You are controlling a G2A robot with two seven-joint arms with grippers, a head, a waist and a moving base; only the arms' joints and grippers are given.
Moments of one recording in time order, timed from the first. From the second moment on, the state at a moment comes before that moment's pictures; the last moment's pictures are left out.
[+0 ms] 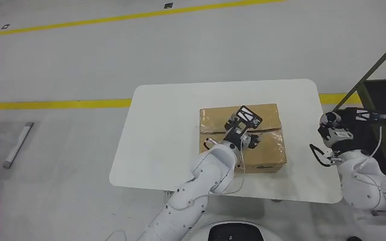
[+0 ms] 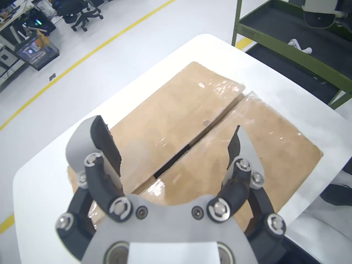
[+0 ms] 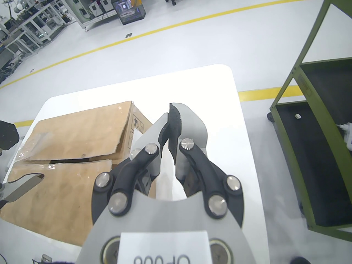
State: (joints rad) left arm 0.88 -1.53 -0.77 -1.56 1.50 -0.04 -0.54; right arm -1.58 -1.18 1.71 -2.03 -0.89 0.22 0.35
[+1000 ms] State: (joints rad) left arm 1.15 -1.47 -1.18 -1.91 1.89 0.12 -0.91; right arm -1.16 -1.17 1.50 -1.81 -0.69 -0.18 0.80
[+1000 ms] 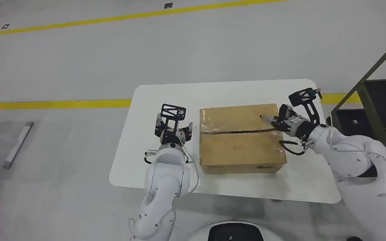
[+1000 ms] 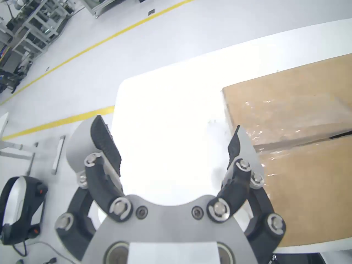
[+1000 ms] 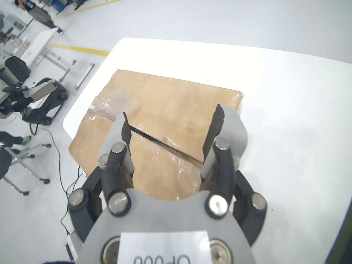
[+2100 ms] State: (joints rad) left arm 1.18 -1.48 -1.24 -1.92 1.92 0.15 -0.98; right arm -0.64 -1.19 1.13 -1.45 -0.75 -0.42 1.16
